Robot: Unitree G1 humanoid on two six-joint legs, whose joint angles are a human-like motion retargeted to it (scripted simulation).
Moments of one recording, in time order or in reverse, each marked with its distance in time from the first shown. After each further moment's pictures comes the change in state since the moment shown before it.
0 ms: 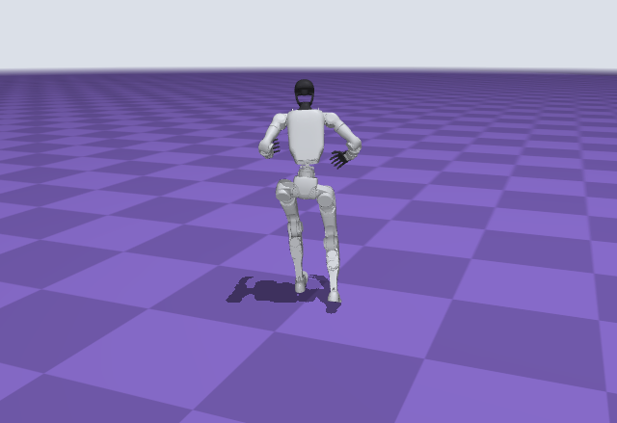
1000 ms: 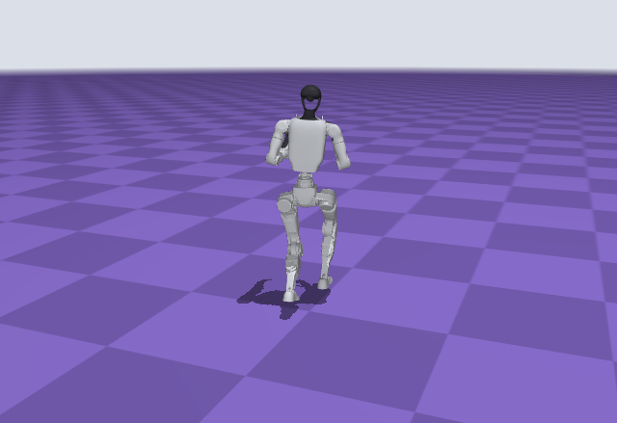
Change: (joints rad) left arm -0.274 -0.232 -0.260 0.012 0.255 0.037 0.166; right arm -0.091 0.359 -0.028 -0.570 0.009 0.044 -0.057; waist -0.001 0.203 -0.085; left_leg 0.598 0.083 -0.056 0.433 -0.273 0.089; right_leg -0.308 0.201 -0.104 0.332 -0.189 -0.224
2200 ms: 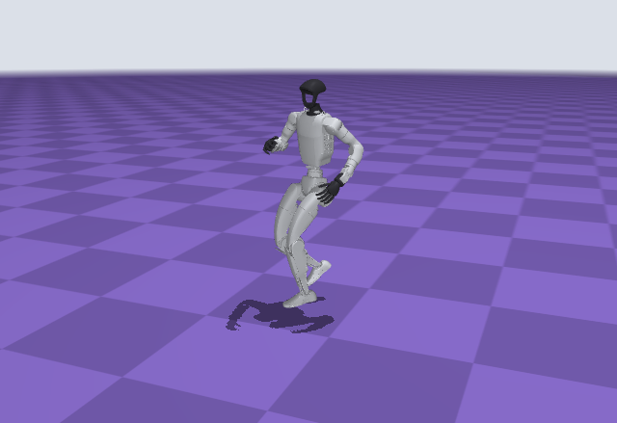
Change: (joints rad) left arm 0.437 0.248 0.183 0.567 0.223 0.177 -0.171; right arm -0.280 -0.121 0.303 0.376 -0.072 0.059 0.066; waist 0.121 -0.201 0.112; left_leg -0.308 -0.068 -0.098 -0.427 0.590 -0.155; right_leg 0.534 -0.204 -0.031 -0.147 0.289 0.136
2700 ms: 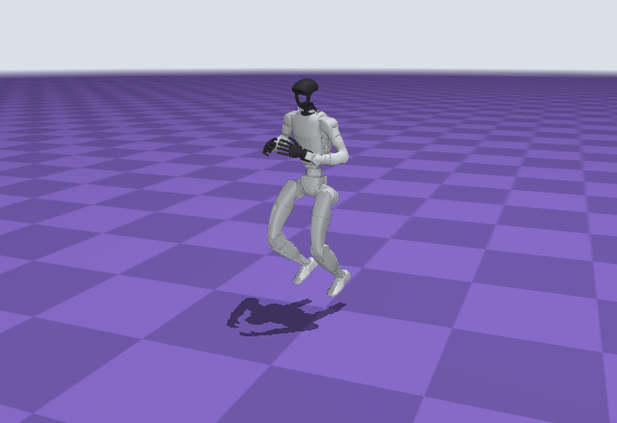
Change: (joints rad) left arm -0.635 0.020 -0.279 -0.505 -0.004 -0.116 0.168; right arm 0.330 -0.085 -0.131 -0.262 -0.077 -0.023 -0.041; waist -0.278 0.085 -0.022; left_leg 0.261 0.171 0.055 0.205 -0.211 0.018; right_leg -0.257 0.070 -0.082 0.139 -0.047 -0.061
